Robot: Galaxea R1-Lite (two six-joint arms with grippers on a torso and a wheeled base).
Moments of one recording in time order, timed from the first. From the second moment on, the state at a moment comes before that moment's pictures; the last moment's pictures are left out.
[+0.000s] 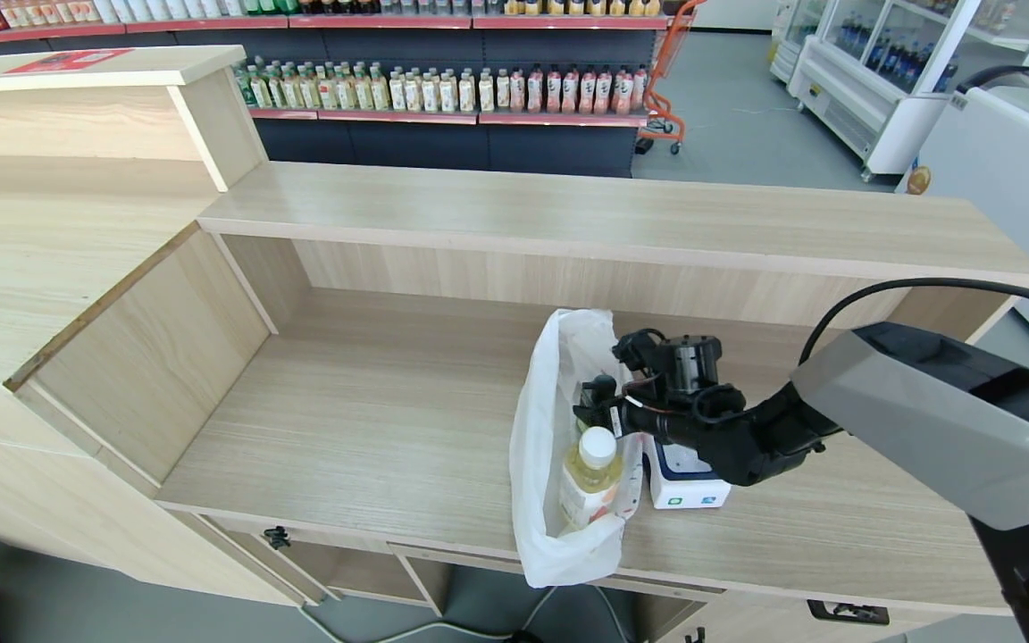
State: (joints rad) left arm 0.00 0.00 0.00 0.00 -0.03 0.01; right arm 0.39 2.41 -1.29 -0.72 0.08 -0.08
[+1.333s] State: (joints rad) left arm 0.00 0.00 0.00 0.00 -0.03 0.01; right arm 0.05 0.91 -0.36 -0.33 0.12 0.03
